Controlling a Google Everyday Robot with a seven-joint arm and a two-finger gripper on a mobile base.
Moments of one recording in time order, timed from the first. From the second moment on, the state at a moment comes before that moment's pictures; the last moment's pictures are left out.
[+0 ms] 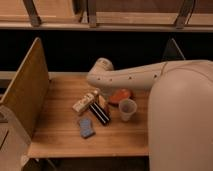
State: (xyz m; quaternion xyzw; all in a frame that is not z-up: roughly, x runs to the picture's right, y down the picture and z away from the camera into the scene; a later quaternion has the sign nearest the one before) arm 0.049 0.054 0.824 -0.18 0.16 0.36 0.90
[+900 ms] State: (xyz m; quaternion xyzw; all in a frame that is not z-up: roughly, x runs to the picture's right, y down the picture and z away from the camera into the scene) arm 0.085 0.070 0.865 -0.21 0.09 0.33 0.92
